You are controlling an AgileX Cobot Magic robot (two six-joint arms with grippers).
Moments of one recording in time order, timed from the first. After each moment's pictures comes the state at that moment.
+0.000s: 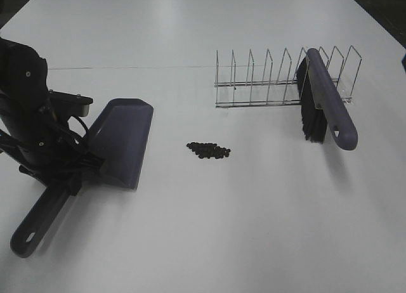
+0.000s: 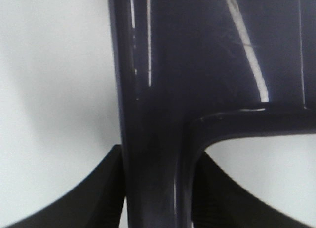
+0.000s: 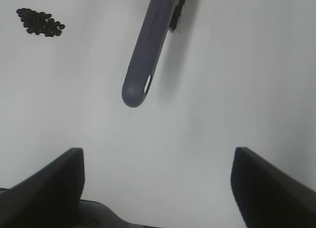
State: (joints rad) left arm -0.38 1.95 -1.06 0.03 0.72 -0.15; right arm 0.14 1.24 -1.18 0.02 1.21 0.06
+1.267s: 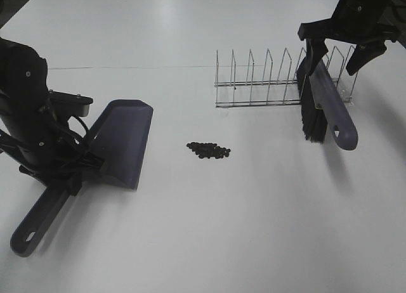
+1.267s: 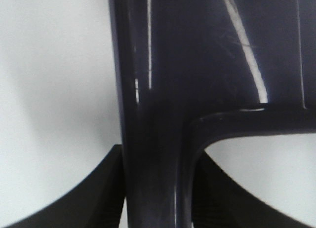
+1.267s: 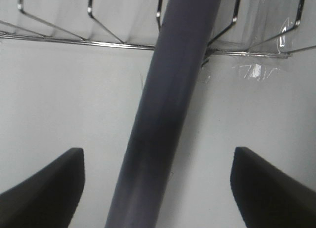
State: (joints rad) left arm -0.38 1.95 -1.06 0.02 0.72 -0.15; right arm 0.03 2.24 -1.97 0.09 1.22 -0.04
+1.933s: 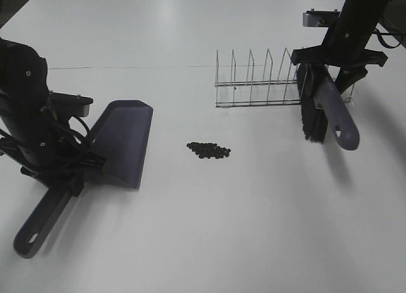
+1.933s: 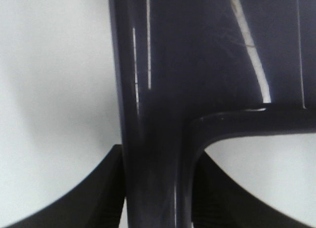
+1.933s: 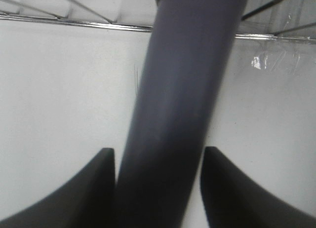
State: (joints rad) left arm -0.38 1.95 -1.06 0.00 0.72 -0.15; right arm 0.03 2.34 -1.98 0.10 1.22 -0.04
